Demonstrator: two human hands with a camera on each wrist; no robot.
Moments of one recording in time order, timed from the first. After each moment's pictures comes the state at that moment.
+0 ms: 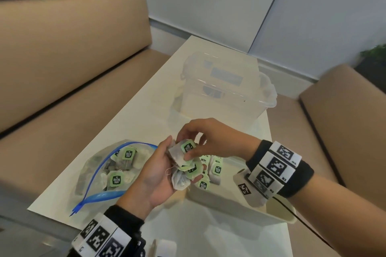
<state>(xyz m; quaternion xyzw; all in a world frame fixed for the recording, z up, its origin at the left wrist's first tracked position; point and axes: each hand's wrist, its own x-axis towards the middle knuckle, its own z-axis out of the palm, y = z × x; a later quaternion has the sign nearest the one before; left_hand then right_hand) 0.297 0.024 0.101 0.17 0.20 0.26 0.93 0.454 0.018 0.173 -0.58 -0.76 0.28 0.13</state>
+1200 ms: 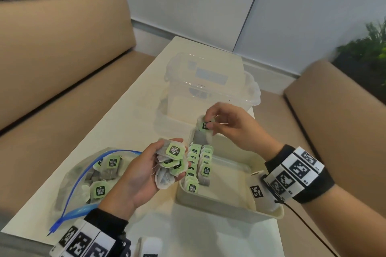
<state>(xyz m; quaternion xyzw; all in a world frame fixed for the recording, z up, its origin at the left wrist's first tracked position) 0.301 0.040 0.100 0.24 0.24 0.26 0.90 0.509 -0.011 0.186 -0.57 -0.66 0.29 0.39</state>
